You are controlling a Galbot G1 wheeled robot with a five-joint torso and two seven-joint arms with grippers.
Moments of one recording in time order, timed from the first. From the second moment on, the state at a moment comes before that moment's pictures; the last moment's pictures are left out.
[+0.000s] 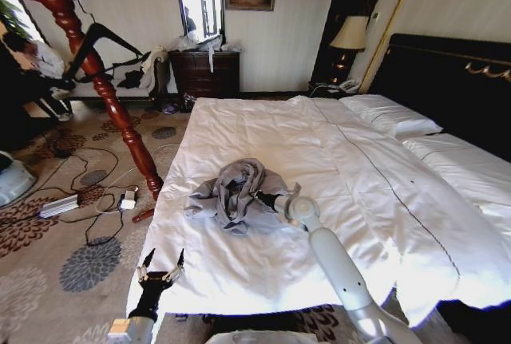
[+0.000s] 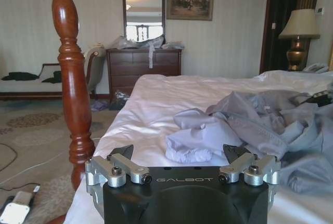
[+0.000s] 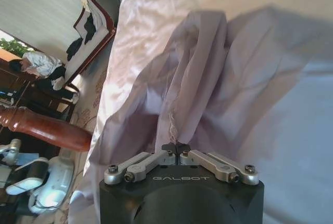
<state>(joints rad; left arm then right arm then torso) 1.96 -1.35 -0.66 -2.17 -0.26 -0.17 0.01 -0.80 1.27 0.21 1.72 1.47 -0.65 0.54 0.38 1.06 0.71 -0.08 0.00</state>
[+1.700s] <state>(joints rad) 0.68 -1.16 -0.17 -1.50 -1.51 0.34 -0.32 -0.91 1.04 0.29 1.78 1.58 -0.61 0.59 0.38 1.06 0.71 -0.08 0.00</state>
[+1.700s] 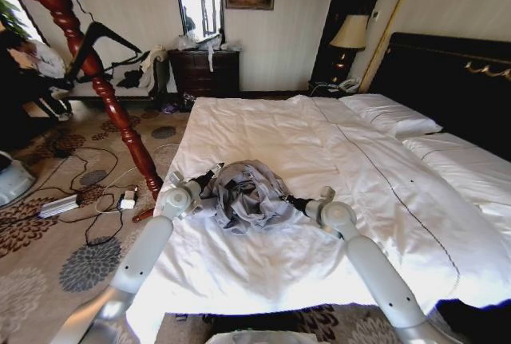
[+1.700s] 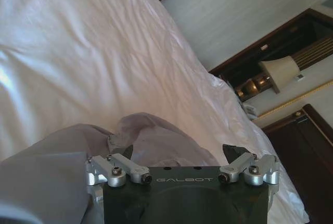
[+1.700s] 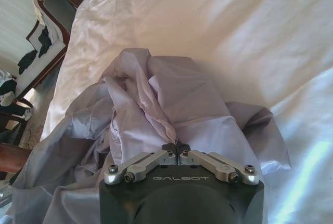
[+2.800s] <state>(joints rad) 0.52 -1.29 -0.22 -1.16 -1.48 0.52 -0.32 -0.95 1.01 0.28 1.81 1.58 -0.62 0.58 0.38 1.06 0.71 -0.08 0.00</state>
